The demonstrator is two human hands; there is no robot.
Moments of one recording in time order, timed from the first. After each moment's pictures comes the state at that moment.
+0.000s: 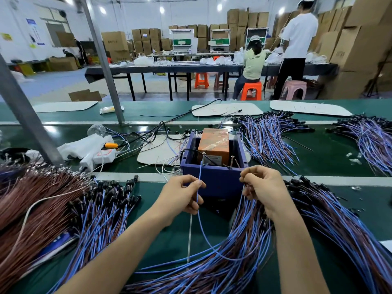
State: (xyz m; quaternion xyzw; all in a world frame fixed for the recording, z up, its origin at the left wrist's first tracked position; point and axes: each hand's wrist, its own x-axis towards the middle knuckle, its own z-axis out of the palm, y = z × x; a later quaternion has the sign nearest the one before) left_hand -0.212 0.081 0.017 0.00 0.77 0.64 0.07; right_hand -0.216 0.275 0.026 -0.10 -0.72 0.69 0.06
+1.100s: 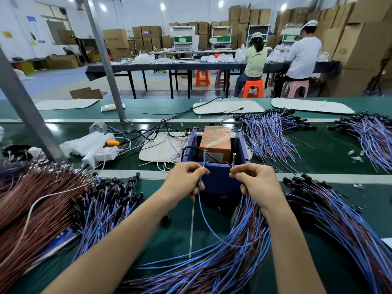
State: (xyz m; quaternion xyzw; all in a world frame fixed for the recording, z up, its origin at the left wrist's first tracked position) left_hand -0.237 0.084 0.023 0.04 0.81 0.59 0.04; right_hand -0.225 0.267 0.014 -0.05 -0.76 0.64 0.08
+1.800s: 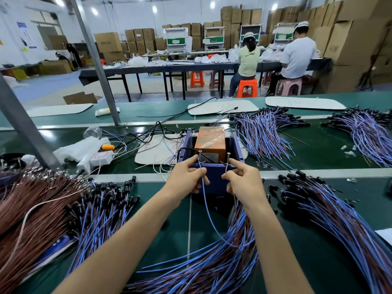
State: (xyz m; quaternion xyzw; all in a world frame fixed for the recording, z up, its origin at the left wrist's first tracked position) left_hand -0.244 0.098 0.025 0.04 0.77 0.63 0.04; right_hand -0.231 0.247 0.005 -0.08 -0.74 0.66 0.10
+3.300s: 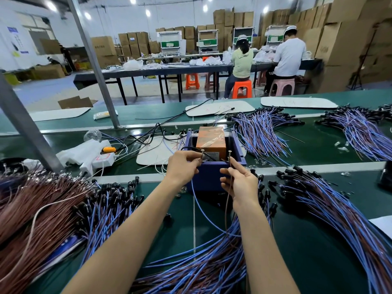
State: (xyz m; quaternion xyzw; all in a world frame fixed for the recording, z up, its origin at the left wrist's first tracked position) left_hand -0.276 0.085 0.019 0.06 0.84 0.53 -0.09; right_hand -0.222 0.222 0.000 -0.17 -0.50 0.85 0.10
